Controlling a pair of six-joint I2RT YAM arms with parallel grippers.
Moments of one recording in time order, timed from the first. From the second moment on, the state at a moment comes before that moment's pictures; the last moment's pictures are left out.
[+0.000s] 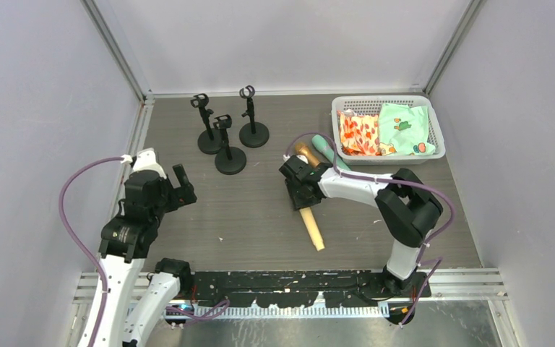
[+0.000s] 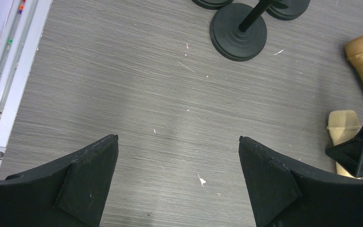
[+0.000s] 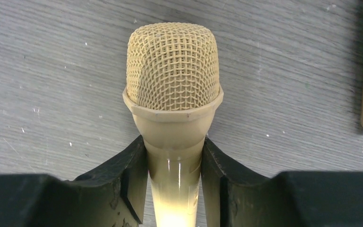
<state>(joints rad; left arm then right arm) -0.18 0.62 0.91 -0.89 -0.24 -0.35 0.81 1.80 1.13 -0.55 0.19 0.46</state>
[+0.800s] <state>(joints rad) -0.20 0.62 0.97 -0.96 0.07 -0.53 0.58 1.05 0.84 -0.29 0.05 0.69</state>
